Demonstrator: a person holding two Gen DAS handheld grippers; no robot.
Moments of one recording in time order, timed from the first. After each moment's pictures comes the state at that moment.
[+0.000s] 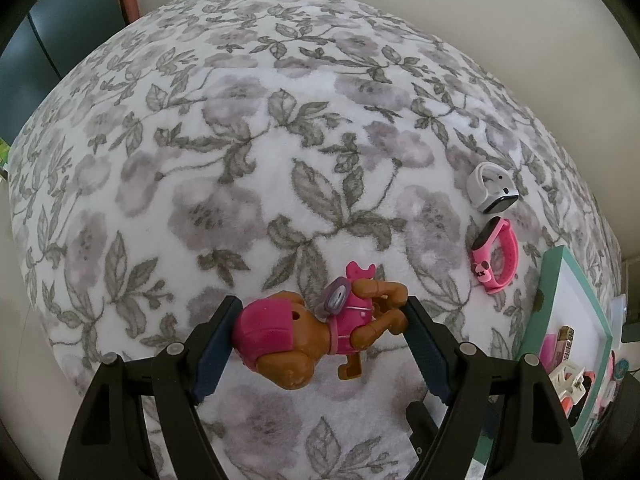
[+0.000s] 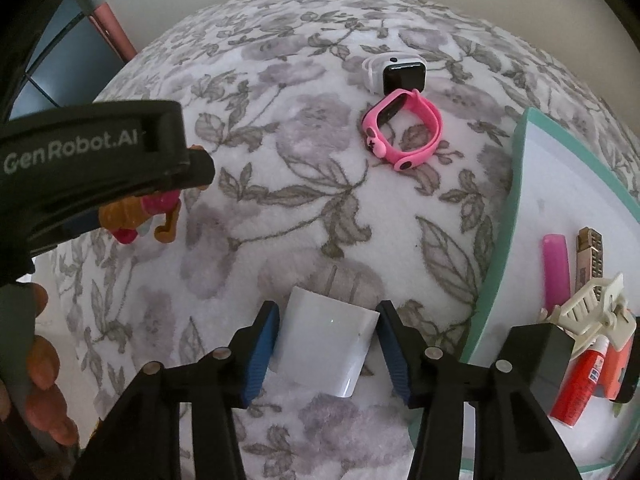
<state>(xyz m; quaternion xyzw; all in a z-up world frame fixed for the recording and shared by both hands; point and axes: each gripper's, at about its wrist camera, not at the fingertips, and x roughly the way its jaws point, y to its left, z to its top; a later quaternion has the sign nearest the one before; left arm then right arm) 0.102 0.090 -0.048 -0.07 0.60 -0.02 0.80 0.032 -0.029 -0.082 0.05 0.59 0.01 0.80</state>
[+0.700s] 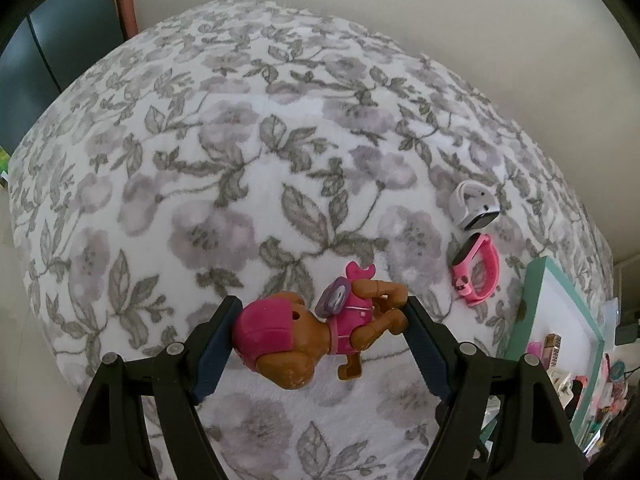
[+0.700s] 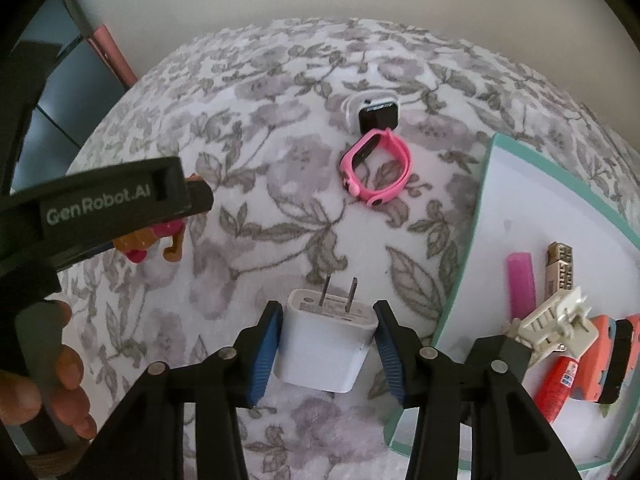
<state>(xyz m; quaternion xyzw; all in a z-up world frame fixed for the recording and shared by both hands) 0.100 0.088 -0.029 -0.07 0.57 -0.03 0.82 0.028 -0.057 -0.048 0.07 0.56 0.00 0.83</state>
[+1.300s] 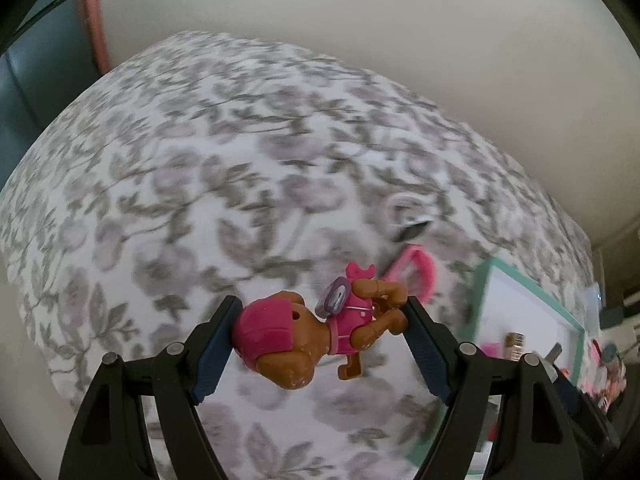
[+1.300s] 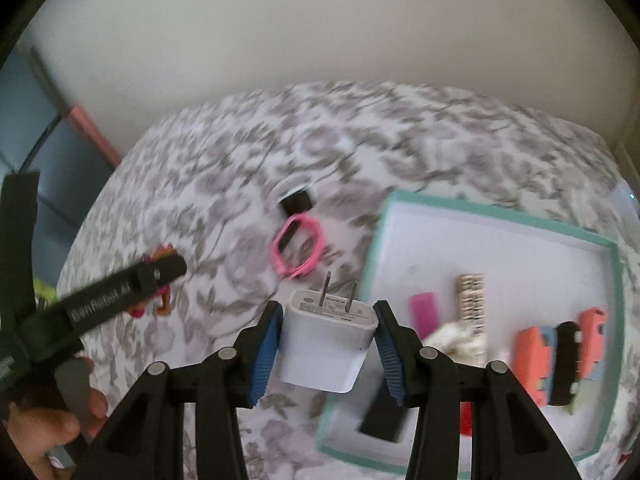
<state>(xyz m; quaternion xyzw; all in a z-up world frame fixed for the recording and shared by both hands) 0.096 0.032 0.003 -0.05 0.54 -0.09 0.84 0.018 -0.130 0.010 0.15 0.49 -0.07 0.86</state>
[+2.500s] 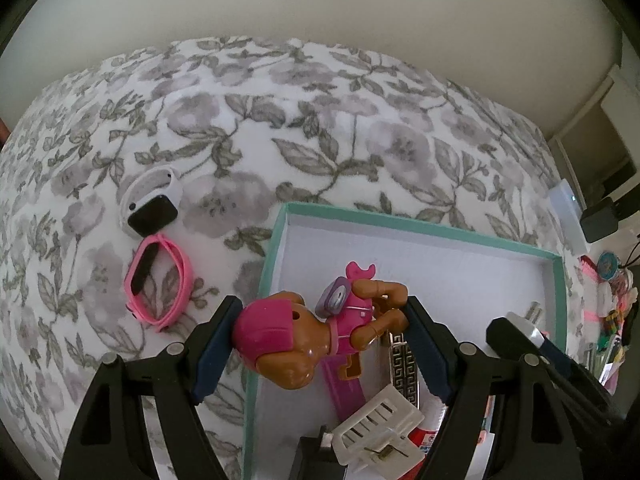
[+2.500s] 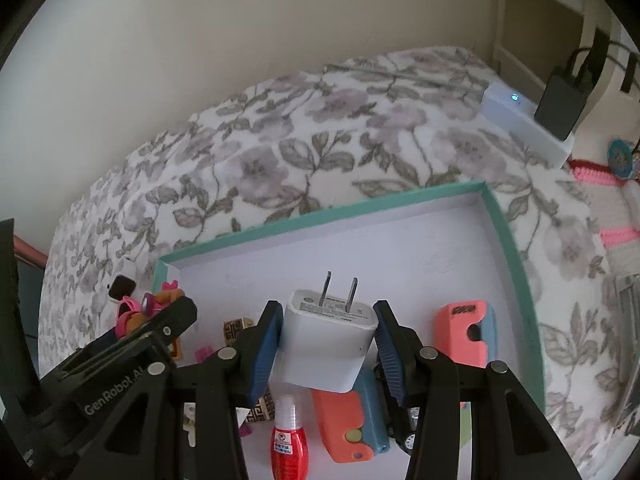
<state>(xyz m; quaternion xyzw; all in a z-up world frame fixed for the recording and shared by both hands) 0.091 -0.158 -0.033 0.06 0.57 -0.21 0.79 -0.016 -0.297 -0.024 0.26 0.48 -0.23 0.80</state>
